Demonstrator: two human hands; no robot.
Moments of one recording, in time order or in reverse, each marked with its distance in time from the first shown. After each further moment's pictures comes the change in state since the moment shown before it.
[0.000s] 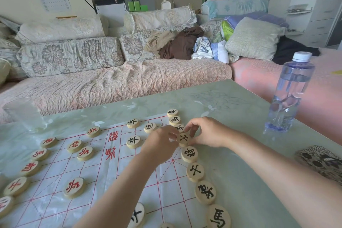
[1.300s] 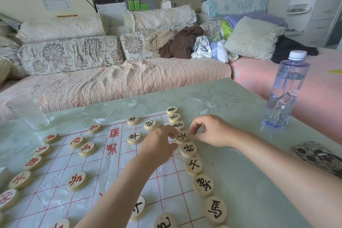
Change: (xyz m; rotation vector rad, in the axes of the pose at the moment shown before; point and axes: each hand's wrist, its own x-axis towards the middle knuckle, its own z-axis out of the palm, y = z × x) left_hand -0.022 0.001 -0.003 0.094 0.062 0.101; right_hand -0.029 -0.010 -0.010 -0.035 0.058 -0.044
